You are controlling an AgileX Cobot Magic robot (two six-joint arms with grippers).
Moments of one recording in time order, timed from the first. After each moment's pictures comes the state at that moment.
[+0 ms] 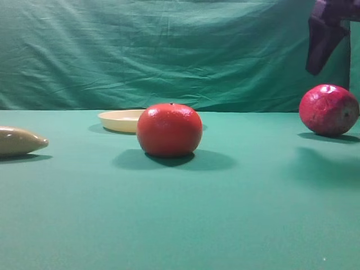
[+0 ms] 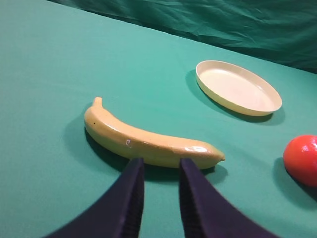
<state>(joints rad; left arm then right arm) 0.03 -0.02 0.02 -0.36 0.34 0.24 0.11 1.86 -1.28 0.13 0.60 -0.26</state>
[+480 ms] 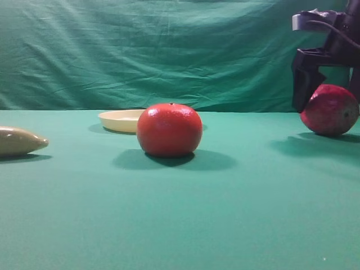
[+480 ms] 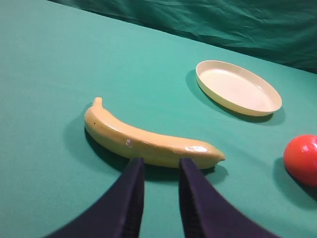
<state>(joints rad) 0.03 -0.02 0.02 -0.36 0.34 0.24 0.11 1.95 -1.34 0.15 0.62 -0.26</state>
